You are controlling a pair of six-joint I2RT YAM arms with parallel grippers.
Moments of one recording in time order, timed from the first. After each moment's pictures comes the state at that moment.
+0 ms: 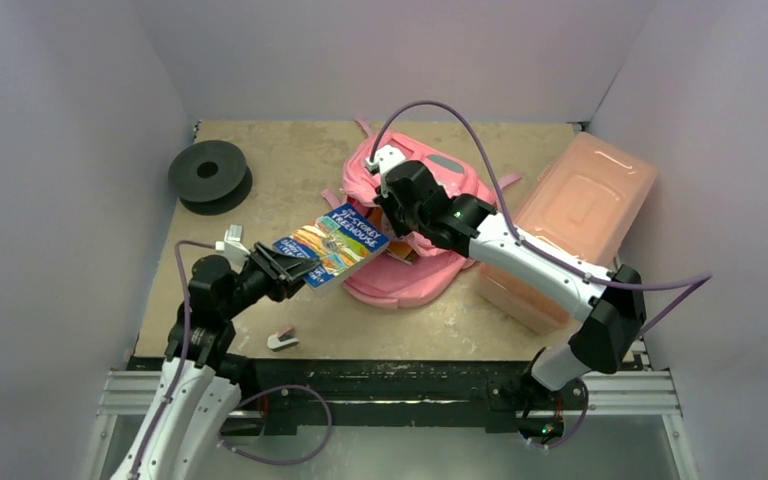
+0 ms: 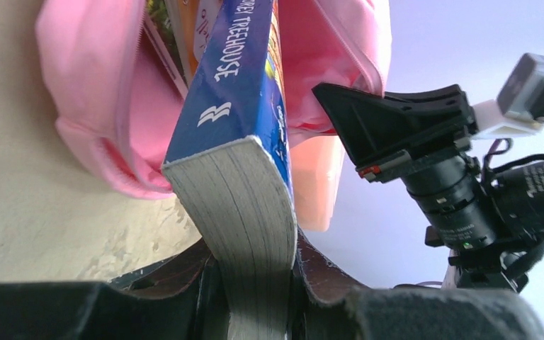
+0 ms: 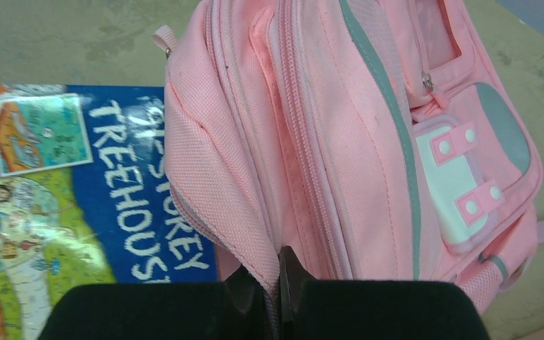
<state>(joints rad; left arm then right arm) -0.18 0.42 0.46 -0.35 0.49 -1.34 0.86 1.53 1.42 -0.54 0.29 0.08</state>
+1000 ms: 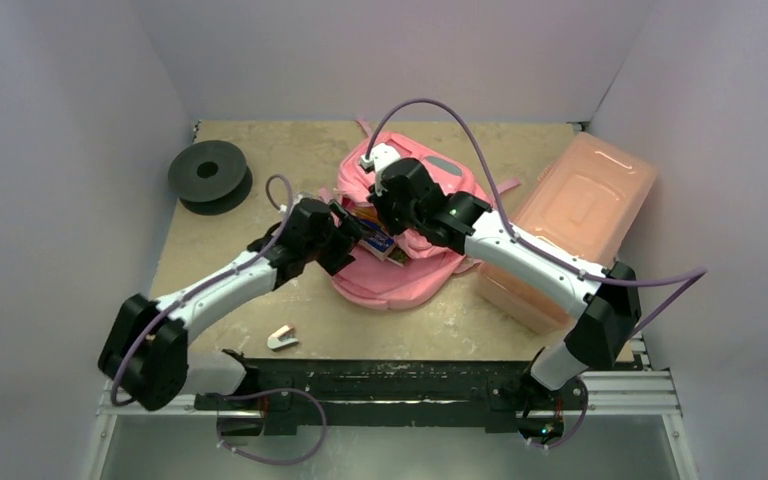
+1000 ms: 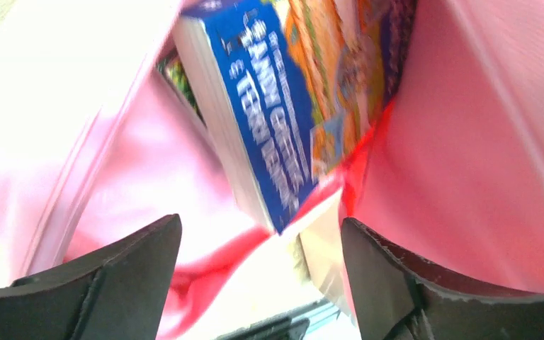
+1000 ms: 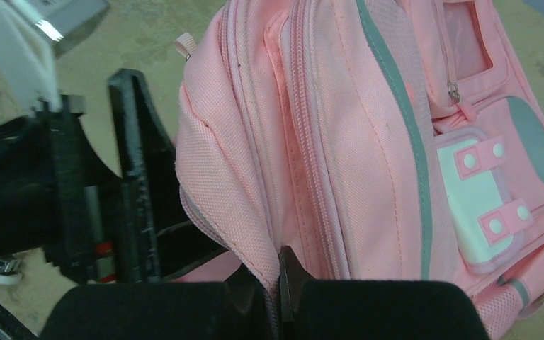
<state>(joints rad) -0.58 1.39 0.80 -0.11 0.00 -1.35 0.86 1.57 1.46 -0.53 0.21 0.11</state>
